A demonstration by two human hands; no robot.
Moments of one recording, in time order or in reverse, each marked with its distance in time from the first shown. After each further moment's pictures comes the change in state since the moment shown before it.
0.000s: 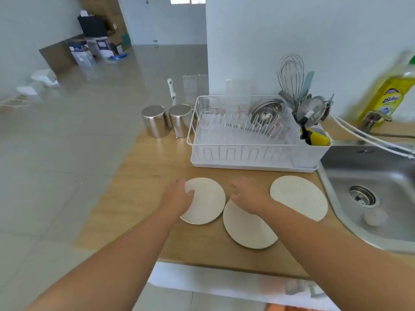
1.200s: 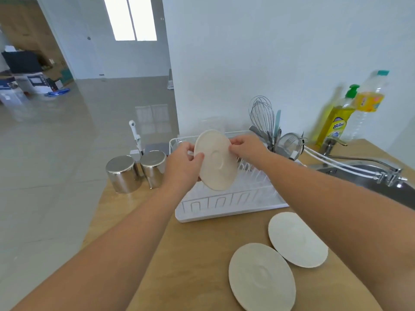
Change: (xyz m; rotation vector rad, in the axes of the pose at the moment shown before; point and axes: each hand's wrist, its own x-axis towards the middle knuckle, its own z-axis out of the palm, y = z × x) left_hand 0.079 0.135 -0.141 -0.688 0.066 0.403; right_hand 0.128 -0.007 -0.174 0.573 0.490 0.170
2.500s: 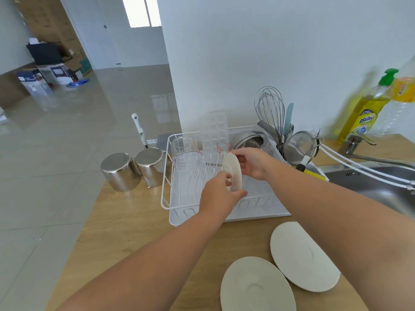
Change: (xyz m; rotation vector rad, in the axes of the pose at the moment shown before) left_hand 0.006 -0.046 0.120 0.265 -0.114 -0.098; right_hand 0.050 0.066 0.013 0.700 -0.341 0.406
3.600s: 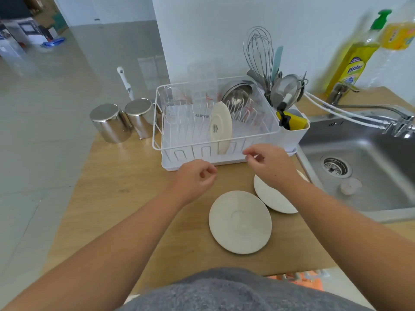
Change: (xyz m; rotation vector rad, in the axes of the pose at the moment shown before) left_hand -0.090 -0.065 -0.018 0.244 -0.181 0.249; right_hand -0.164 0.106 -0.018 -0.973 0.350 -0.529
